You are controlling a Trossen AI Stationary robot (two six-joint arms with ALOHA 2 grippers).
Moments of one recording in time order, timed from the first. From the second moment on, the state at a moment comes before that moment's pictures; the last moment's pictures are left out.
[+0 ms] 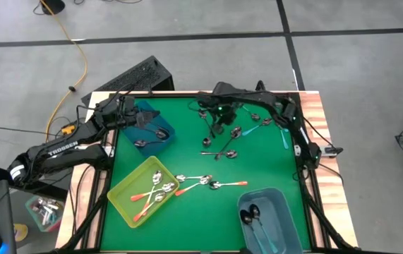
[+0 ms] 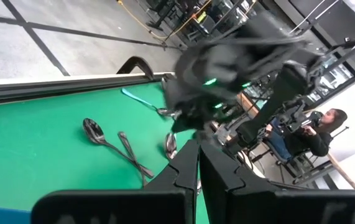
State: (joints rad) left arm 0.68 0.70 0.42 0.13 0.31 -0.70; right arm -0.43 2.22 1.97 -1.50 0.11 0.26
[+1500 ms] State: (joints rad) left arm 0.68 0.71 0.42 0.09 0.15 -0.69; right arm -1.01 1.81 1.40 -1.36 0.19 0.59
